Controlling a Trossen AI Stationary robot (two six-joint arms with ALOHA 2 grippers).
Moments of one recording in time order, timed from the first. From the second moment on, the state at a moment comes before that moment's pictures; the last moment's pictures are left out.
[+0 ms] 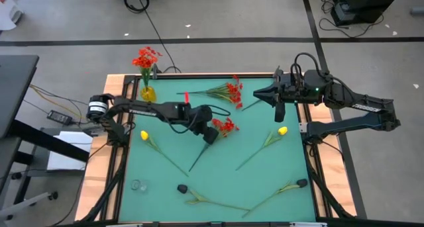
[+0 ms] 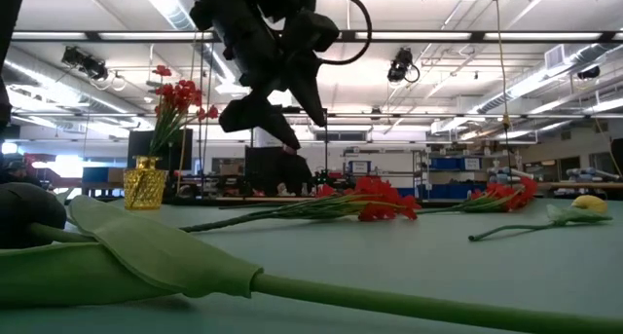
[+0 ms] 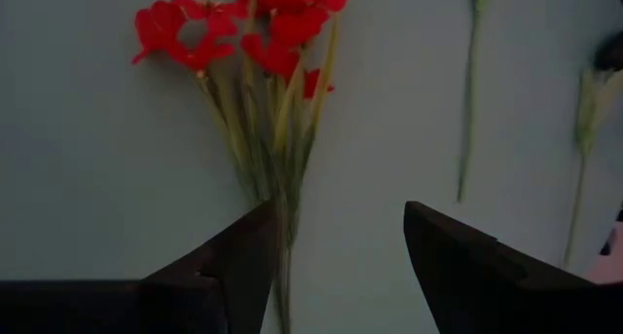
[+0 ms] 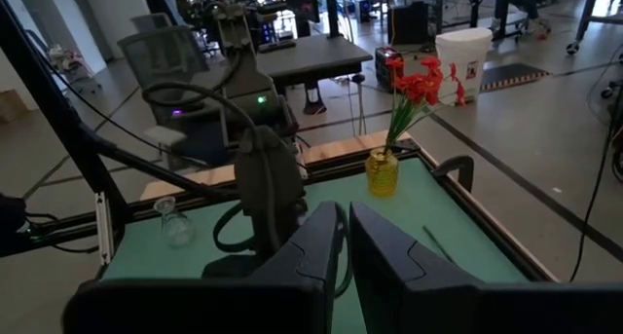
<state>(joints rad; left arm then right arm) 0.06 1.70 1.21 -0.45 0.09 -0.84 -0.17 0.89 1.08 -0.37 -0.02 0.16</state>
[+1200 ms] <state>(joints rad) 0.10 1.69 1.21 -0.61 0.16 -0.46 -0.57 1.11 1.17 0.21 0.16 1.16</state>
